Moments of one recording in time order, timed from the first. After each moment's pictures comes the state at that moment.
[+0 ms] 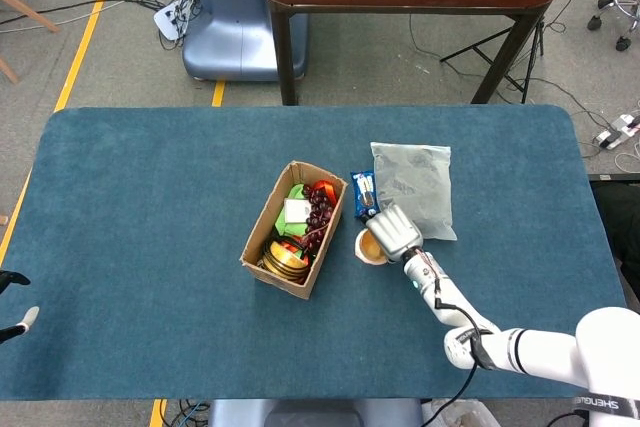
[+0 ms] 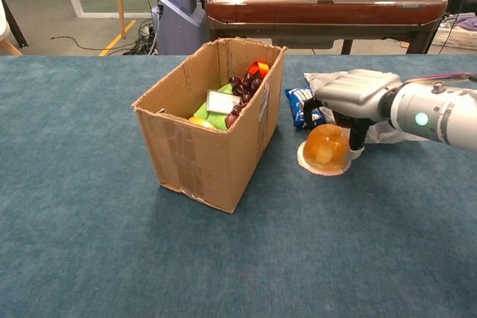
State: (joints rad) left arm -0.05 -1.10 -0.09 -1.54 1.32 1.43 0.01; right arm 0.89 -1.55 0.08 -1.43 -0.88 0.87 -0.75
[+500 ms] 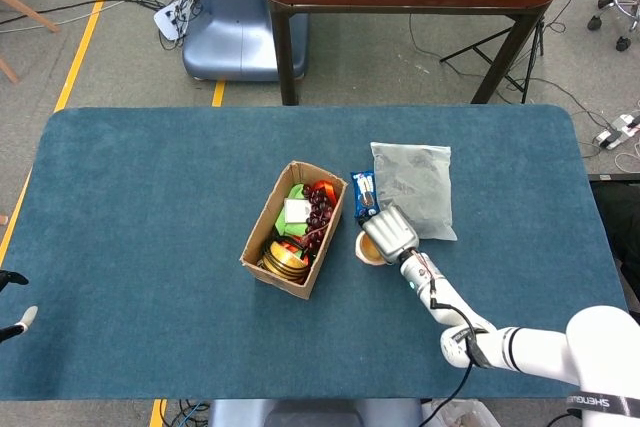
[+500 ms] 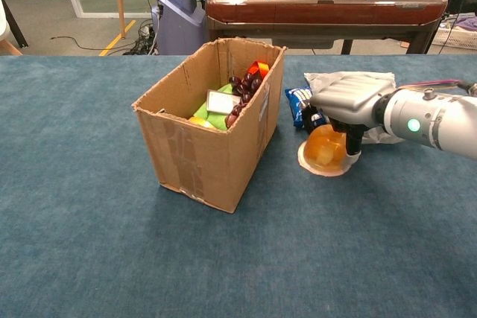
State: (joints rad) left arm -0.05 -1.09 -0.10 -1.55 1.32 1.44 0.01; right arm 0.90 -1.57 0.06 -1.39 -0.88 0.85 -0.74
